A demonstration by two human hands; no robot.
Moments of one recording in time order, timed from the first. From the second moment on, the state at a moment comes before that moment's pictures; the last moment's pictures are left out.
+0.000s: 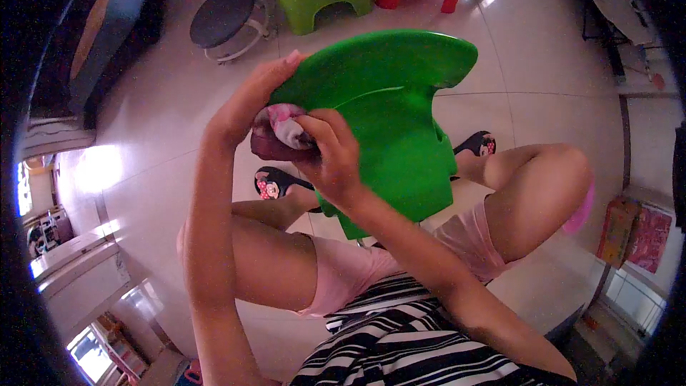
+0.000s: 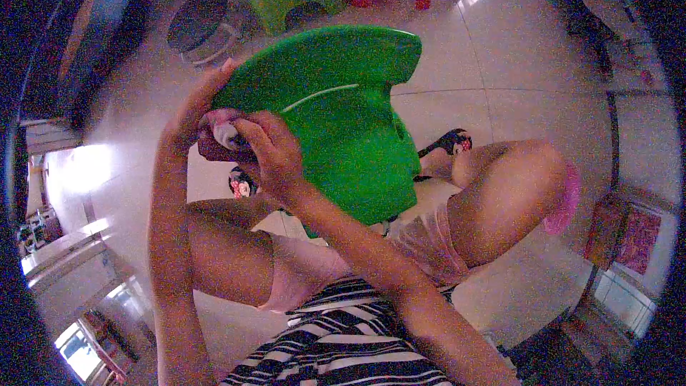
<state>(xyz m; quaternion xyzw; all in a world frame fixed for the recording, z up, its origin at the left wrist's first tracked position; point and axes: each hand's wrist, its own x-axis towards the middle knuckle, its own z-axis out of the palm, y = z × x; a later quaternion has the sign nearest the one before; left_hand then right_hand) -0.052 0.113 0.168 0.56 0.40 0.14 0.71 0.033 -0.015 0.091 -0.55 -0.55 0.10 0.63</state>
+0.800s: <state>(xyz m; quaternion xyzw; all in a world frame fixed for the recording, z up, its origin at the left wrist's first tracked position) -0.050 0.114 0.175 0.59 0.40 0.11 0.70 0.181 -0.037 0.094 -0.69 -0.43 -0.14 0.56</state>
